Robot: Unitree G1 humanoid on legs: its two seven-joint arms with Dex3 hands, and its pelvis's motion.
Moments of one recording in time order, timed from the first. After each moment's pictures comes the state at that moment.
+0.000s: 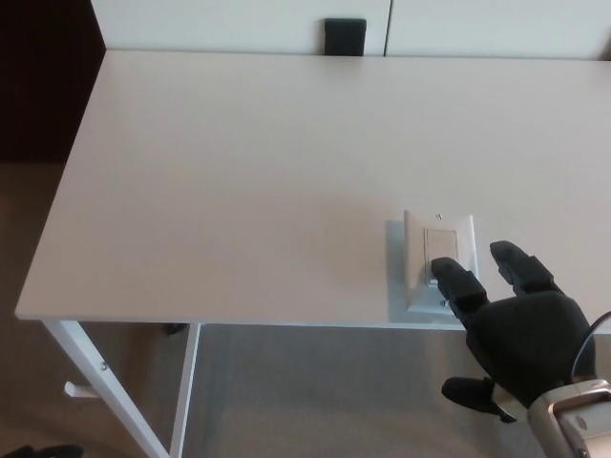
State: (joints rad) left_arm 0.50 0.44 0.16 0.17 0.00 -0.10 -0.28; right_arm 0.03 -0.41 0.44 -0.11 -1.28 0.22 0.10
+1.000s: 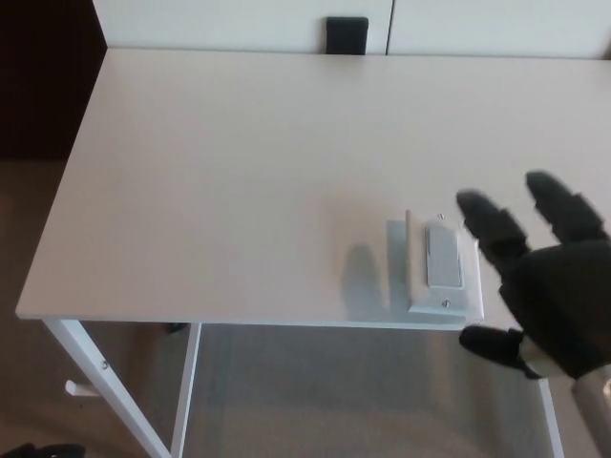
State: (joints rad) left_arm 0.50 0.44 0.15 0.16 0.00 -0.10 -0.28; right_arm 0.10 -0.45 0.27 -0.54 -1.21 0.22 0.16
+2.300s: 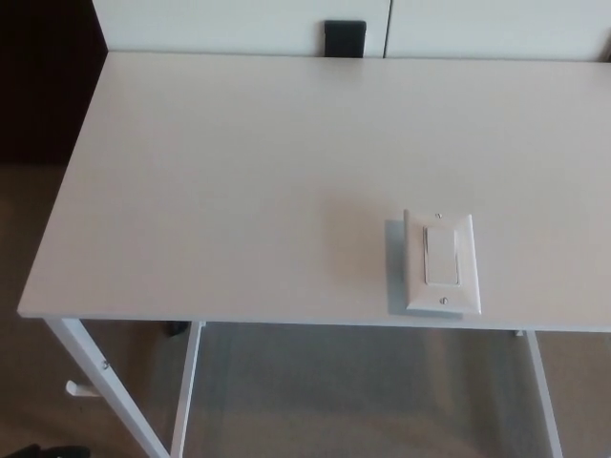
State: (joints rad) left_arm 0.48 0.45 0.13 0.18 0.00 -0.10 -0.28; right_arm 0.62 -0.42 0.10 -0.04 -0.90 -0.10 -0.08
